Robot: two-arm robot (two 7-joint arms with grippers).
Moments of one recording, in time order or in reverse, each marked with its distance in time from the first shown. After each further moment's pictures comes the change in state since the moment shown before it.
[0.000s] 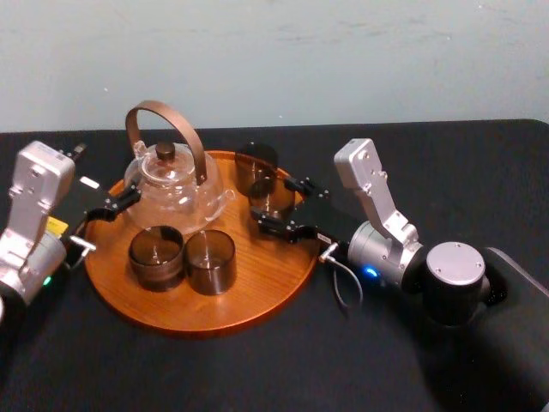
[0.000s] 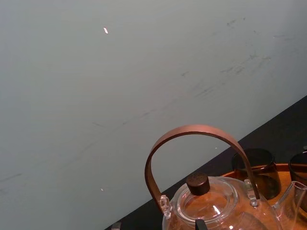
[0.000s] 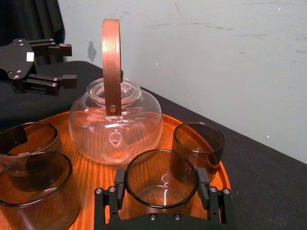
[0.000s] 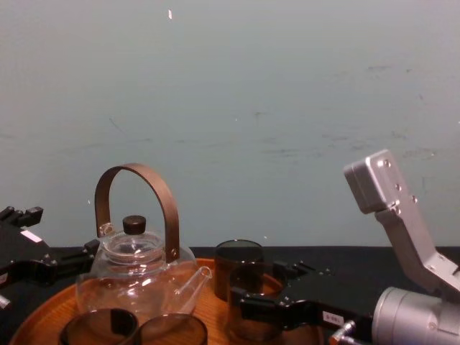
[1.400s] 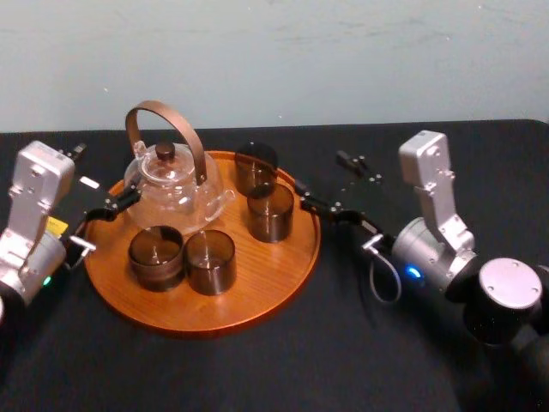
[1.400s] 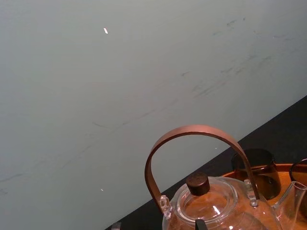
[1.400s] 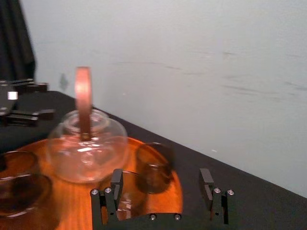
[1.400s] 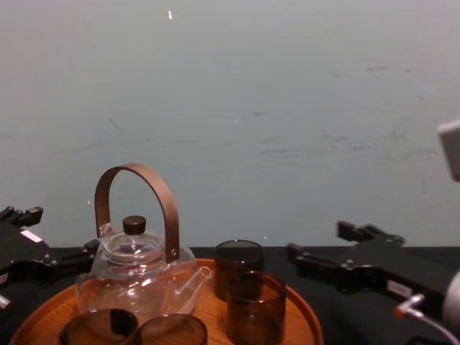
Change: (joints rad) left arm 0.000 0.000 0.000 0.000 0.000 0.000 0.000; right arm -0.166 0.081 0.104 -0.265 0.029 -0.014 -0.101
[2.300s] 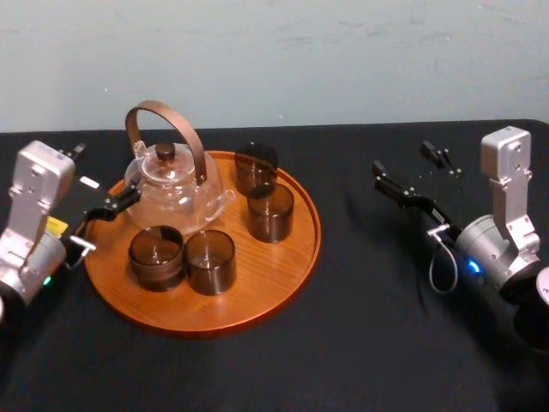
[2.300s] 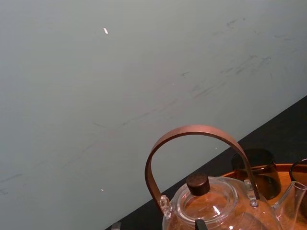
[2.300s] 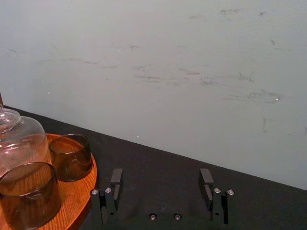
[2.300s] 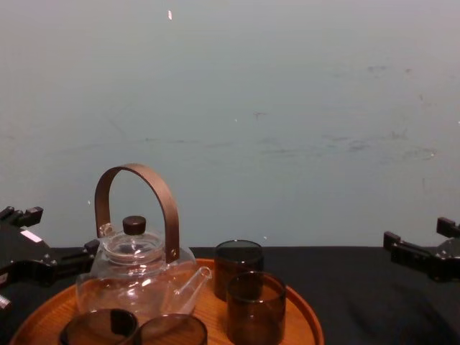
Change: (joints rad) left arm 0.000 0.000 0.000 0.000 0.000 0.000 0.000; right arm -0.058 0.023 0.166 -0.001 -0.004 -0.014 -0.090
